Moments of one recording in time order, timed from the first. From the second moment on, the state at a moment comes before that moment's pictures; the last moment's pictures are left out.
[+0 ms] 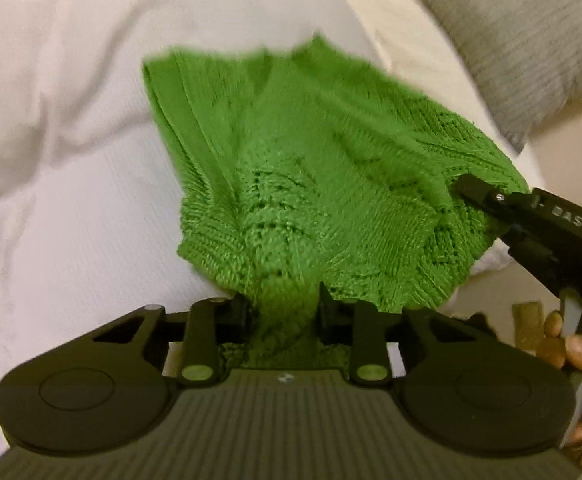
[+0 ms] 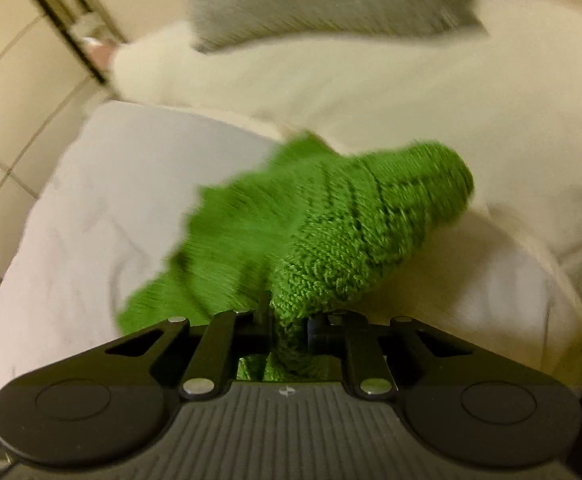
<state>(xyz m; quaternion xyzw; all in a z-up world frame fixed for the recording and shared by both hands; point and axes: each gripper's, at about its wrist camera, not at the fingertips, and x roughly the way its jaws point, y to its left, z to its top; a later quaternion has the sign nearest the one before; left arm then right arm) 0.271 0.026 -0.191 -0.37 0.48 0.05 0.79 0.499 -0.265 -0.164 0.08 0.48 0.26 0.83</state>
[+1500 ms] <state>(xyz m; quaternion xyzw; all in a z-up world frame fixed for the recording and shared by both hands) -0.500 0.380 -0.071 -0.34 0.37 0.47 0.73 -0.236 0.215 -0.081 -0.17 0.48 0.62 0.60</state>
